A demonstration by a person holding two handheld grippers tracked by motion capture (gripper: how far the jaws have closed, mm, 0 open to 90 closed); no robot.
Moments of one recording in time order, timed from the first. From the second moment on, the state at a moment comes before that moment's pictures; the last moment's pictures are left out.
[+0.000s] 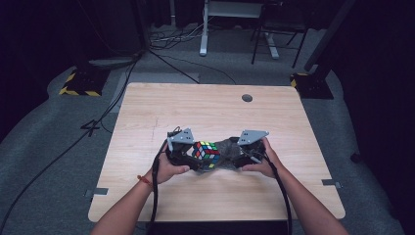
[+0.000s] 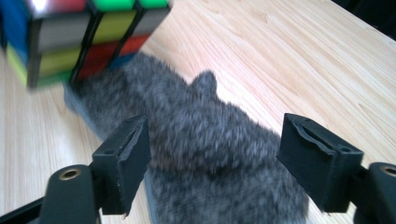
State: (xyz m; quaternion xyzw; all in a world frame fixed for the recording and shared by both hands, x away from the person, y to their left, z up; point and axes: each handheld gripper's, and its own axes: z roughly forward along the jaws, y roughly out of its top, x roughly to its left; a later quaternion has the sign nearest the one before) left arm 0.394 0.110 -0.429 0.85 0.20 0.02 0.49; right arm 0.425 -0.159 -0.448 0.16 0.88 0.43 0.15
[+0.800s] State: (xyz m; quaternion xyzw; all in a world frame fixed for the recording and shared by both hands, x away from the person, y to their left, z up) left arm 0.399 0.107 -0.434 0.84 0.20 0.03 0.50; right arm 0.439 -0.126 -0.488 0.15 0.92 0.35 0.13
